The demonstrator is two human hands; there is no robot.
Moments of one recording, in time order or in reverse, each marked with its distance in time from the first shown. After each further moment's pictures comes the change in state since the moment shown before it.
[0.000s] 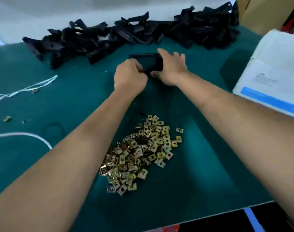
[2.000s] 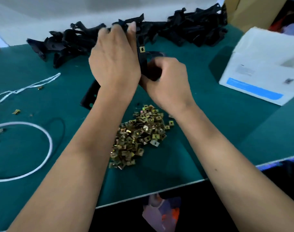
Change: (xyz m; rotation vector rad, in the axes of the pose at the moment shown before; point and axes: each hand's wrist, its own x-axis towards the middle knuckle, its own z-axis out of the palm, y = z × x) left_hand -0.069 0.033 -0.073 0.397 0.537 0.199; right_hand -0.147 -0.053 -0.017 0.561 0.331 -0.296
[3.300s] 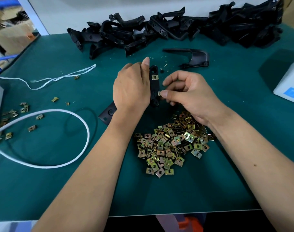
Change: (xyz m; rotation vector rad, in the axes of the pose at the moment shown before) left_hand -0.029 -0.080 0.046 -0.257 -0.119 -0.123; right_hand 0.006 0.037 0.037 0.570 -0.407 0.284
